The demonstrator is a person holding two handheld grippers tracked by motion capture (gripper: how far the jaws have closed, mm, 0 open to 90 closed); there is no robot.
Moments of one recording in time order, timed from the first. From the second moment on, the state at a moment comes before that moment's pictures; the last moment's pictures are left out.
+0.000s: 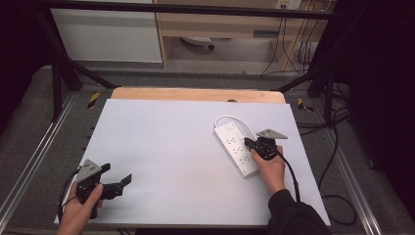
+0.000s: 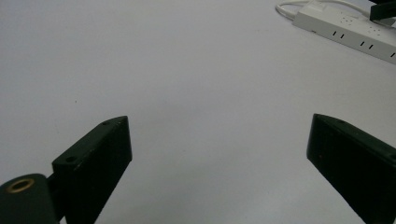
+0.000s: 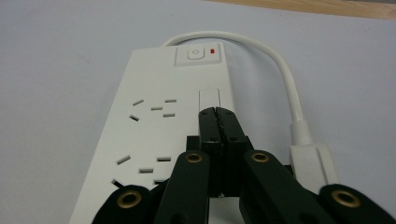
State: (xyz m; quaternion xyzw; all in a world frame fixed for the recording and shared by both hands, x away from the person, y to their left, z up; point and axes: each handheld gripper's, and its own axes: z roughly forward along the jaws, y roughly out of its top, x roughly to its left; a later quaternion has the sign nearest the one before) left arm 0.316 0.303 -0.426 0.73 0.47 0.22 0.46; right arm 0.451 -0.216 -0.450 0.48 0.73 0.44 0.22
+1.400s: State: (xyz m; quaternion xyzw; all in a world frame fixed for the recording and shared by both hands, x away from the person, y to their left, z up) left arm 0.317 0.304 -0.427 0.73 0.47 0.22 0.45; right arm 0.448 -0.225 -0.436 0.47 0.71 0.46 0.23
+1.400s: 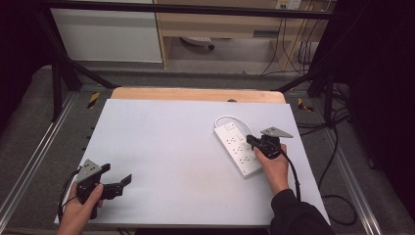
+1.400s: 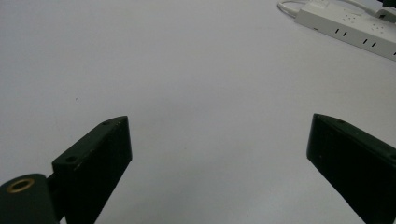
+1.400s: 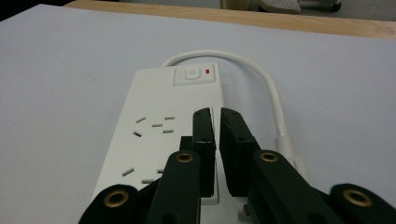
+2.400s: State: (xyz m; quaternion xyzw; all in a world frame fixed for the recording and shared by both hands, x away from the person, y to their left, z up) left arm 0.317 0.305 -0.426 0.72 0.47 0.22 0.45; right arm 0.447 -0.226 -0.415 0.47 0.70 0.48 0.23
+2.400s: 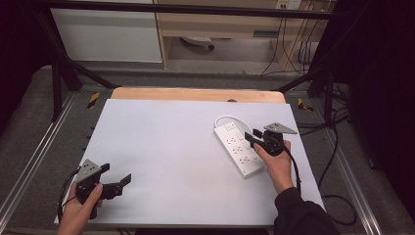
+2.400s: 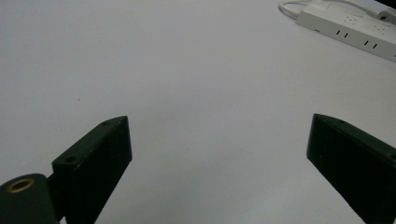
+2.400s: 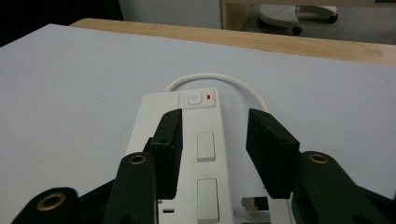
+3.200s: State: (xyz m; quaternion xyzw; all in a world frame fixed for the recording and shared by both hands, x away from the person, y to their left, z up) left arm 0.317 0.305 -0.426 0.72 0.47 0.22 0.45; right arm 0.441 -0.239 -0.397 0.49 0.68 0.48 0.24
